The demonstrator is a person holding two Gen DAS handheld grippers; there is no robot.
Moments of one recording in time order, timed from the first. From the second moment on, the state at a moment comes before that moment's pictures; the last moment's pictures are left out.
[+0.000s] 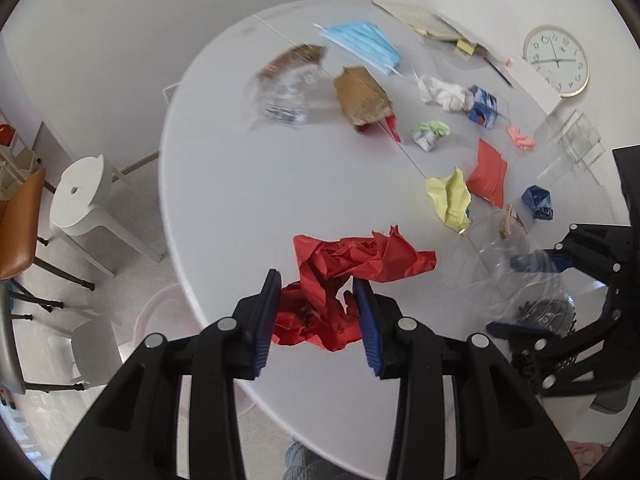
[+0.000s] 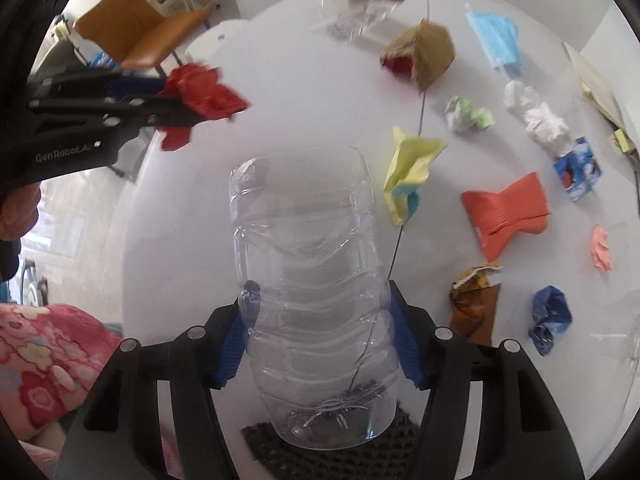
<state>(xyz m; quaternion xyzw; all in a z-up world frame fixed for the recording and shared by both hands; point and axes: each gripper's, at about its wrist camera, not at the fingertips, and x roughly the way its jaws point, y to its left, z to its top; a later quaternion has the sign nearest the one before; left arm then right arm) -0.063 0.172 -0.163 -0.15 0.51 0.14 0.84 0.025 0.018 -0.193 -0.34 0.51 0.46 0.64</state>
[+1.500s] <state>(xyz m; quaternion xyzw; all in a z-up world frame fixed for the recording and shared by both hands) -0.279 0.283 -0.141 -0.21 0.50 0.33 0.78 -0.097 0.201 -0.141 -0.26 0.49 0.55 0.62</state>
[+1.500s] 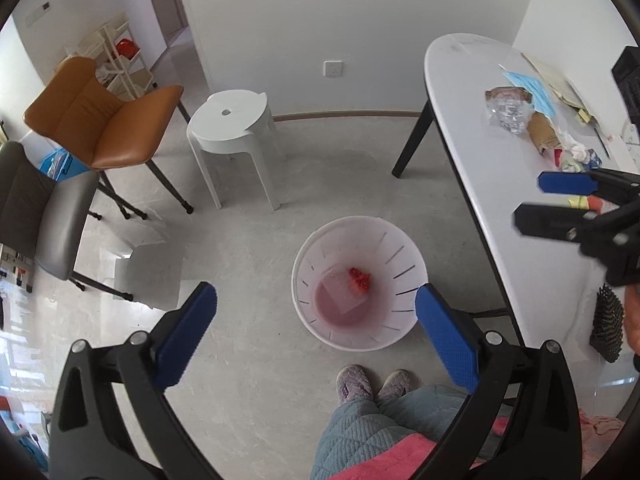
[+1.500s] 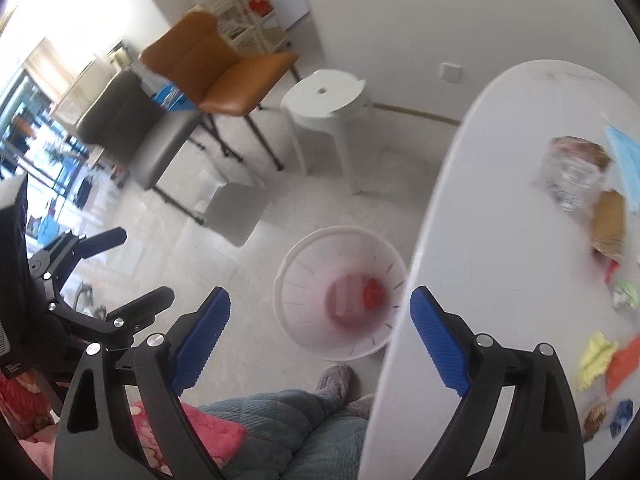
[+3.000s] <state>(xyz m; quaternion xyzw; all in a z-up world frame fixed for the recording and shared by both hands) 0.008 -0.120 -0.208 0.05 0.62 -0.10 0.77 0.081 -0.261 -0.132 -0.05 0.56 0.29 0.77</state>
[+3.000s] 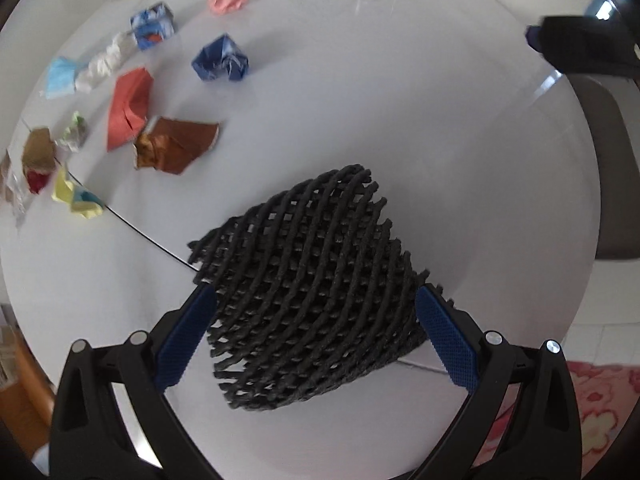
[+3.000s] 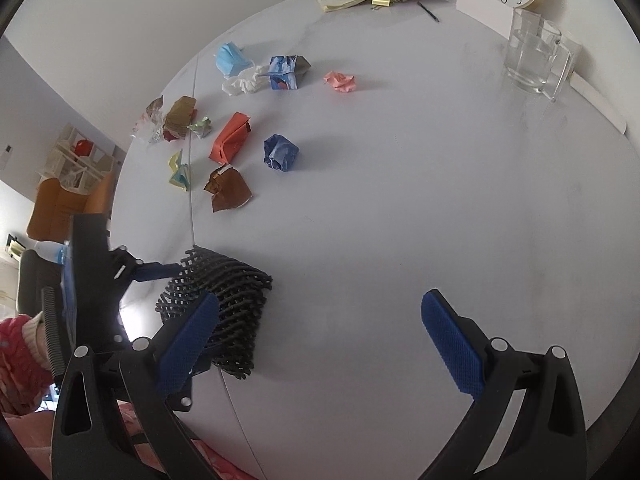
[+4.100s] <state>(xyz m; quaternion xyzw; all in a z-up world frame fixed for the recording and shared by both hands) 0.004 -0.043 -0.189 -0.18 0.59 -0.05 0.79 0.123 -0.237 -0.158 -0.04 0.57 0.32 0.76</state>
